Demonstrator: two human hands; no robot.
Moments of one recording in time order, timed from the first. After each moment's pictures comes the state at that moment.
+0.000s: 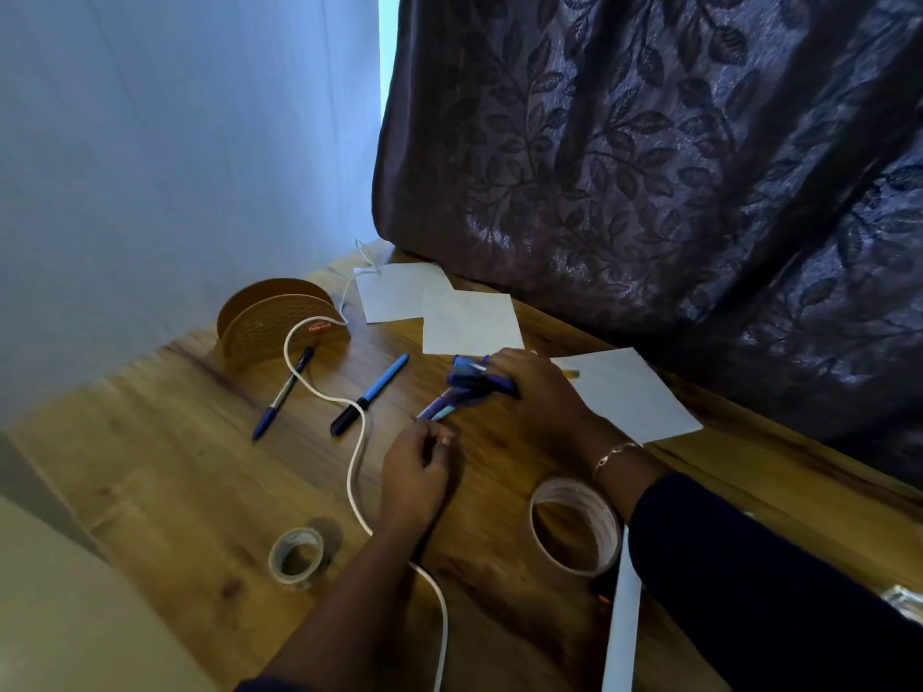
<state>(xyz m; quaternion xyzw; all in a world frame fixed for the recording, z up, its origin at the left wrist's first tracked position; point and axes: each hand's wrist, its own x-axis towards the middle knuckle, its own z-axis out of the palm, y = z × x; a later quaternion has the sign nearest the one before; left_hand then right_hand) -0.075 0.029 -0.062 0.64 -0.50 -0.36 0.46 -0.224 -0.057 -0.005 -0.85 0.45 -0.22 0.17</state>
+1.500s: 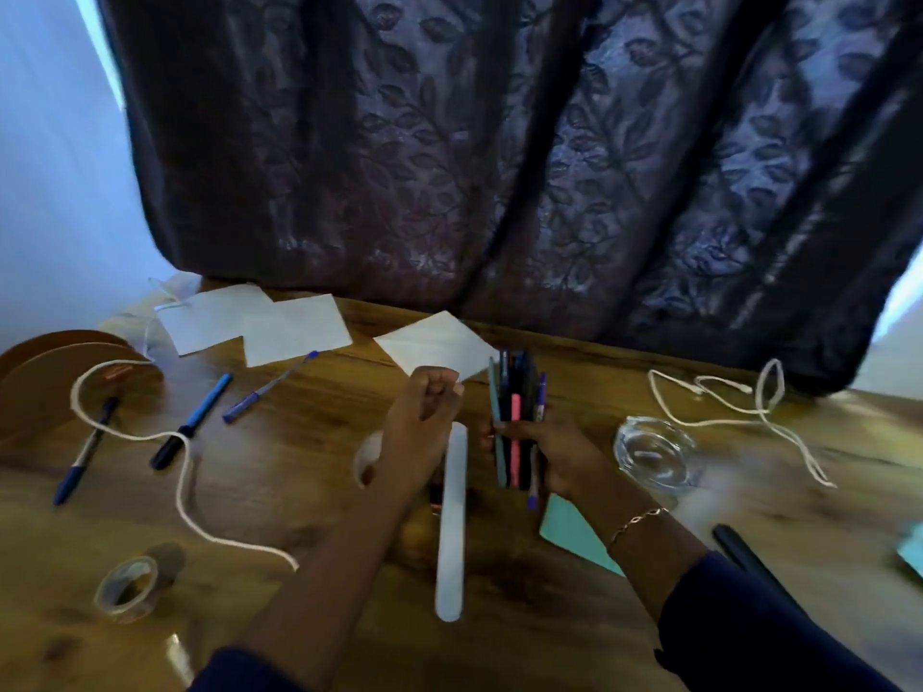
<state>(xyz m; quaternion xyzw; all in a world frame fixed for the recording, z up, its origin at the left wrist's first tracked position) -0.208 0.082 0.022 0.44 -0.62 -0.47 0.45 -0.358 0.116 0.009 -0.27 0.54 -0.51 0.61</state>
